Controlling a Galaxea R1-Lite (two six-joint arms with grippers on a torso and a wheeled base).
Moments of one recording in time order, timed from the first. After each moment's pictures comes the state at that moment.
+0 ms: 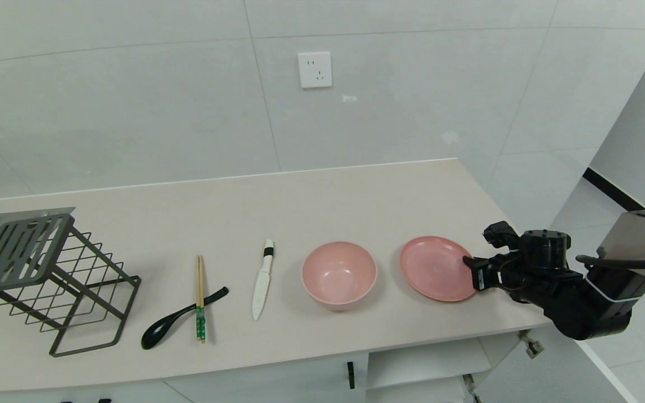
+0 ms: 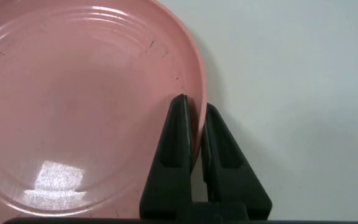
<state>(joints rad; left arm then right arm) 0.00 0.00 0.00 0.00 0.03 -0.04 0.12 2.31 -0.83 -1.10 0.16 -0.14</state>
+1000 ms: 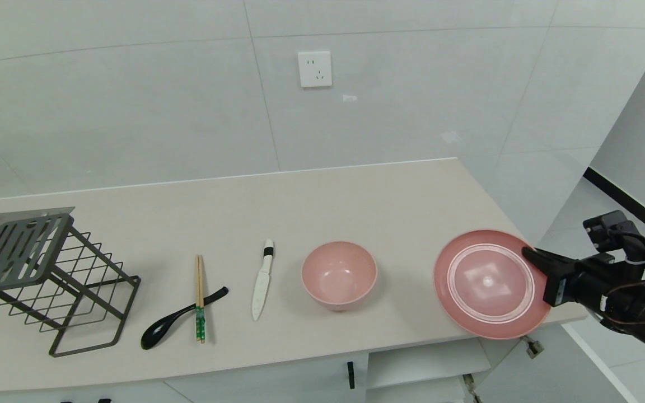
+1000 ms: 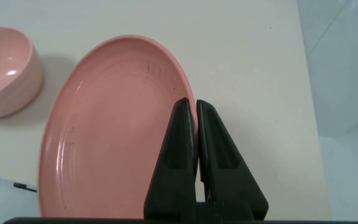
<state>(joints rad) 0.00 0.00 0.00 -0.22 0.00 0.03 0.13 1.74 -0.26 -1.37 0.17 -0.08</state>
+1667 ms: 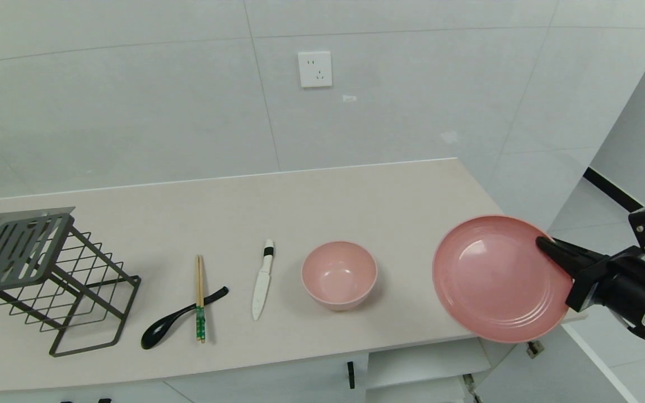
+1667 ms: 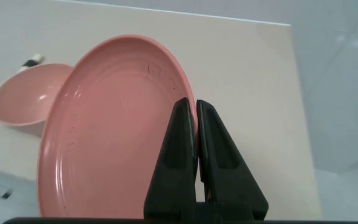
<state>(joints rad) 0.01 0.07 -0.10 -0.06 -0.36 0.00 0.21 1.55 -0.19 -1.37 0.17 -0.07</state>
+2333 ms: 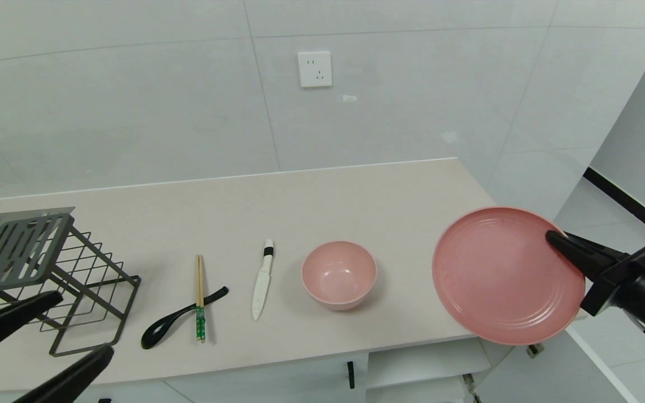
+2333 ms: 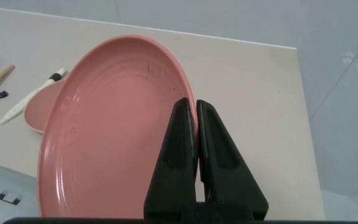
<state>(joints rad) -0.05 0.75 -0.25 -0.50 -0.50 -0.03 0.23 1.45 -0.17 -1.37 0.17 -0.07</state>
